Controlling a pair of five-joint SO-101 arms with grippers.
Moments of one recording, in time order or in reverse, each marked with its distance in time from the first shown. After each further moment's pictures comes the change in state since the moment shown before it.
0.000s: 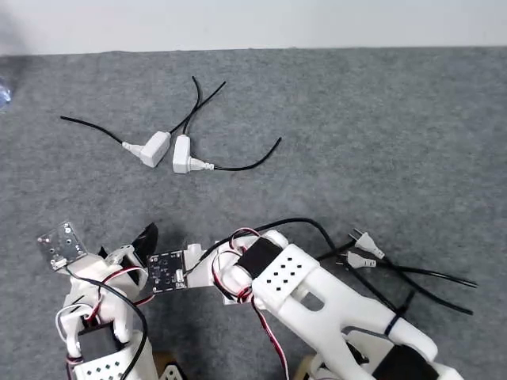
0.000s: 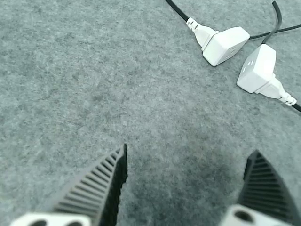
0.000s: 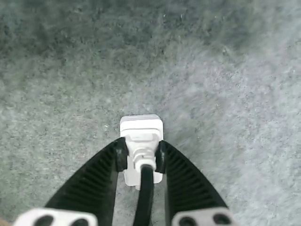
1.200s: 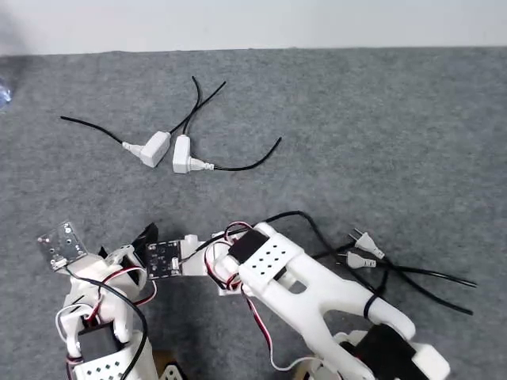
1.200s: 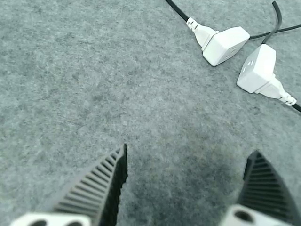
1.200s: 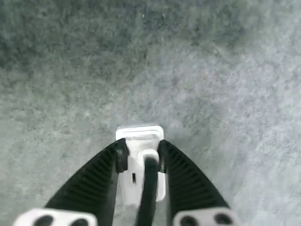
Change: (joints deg) left arm 0.0 0.0 0.0 0.0 0.0; right arm 1.6 9.9 -2.1 -3.1 -1.5
